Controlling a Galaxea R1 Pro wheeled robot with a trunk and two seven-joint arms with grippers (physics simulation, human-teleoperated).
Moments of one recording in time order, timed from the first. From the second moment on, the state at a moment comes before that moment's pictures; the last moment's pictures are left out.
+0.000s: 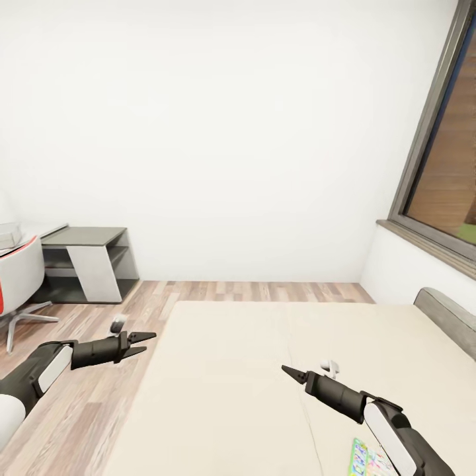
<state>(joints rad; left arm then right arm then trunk) -0.74 0.43 -0.16 -0.55 0.60 0.79 -1.03 -0.31 -0.22 0.13 -1.04 -0.75 0.51 0.61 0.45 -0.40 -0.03</state>
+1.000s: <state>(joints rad) -0.74 0.43 -0.16 -0.55 0.59 0.79 -1.03 -0.31 -0.22 0.13 -1.04 -0.75 0.51 0.61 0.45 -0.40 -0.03</state>
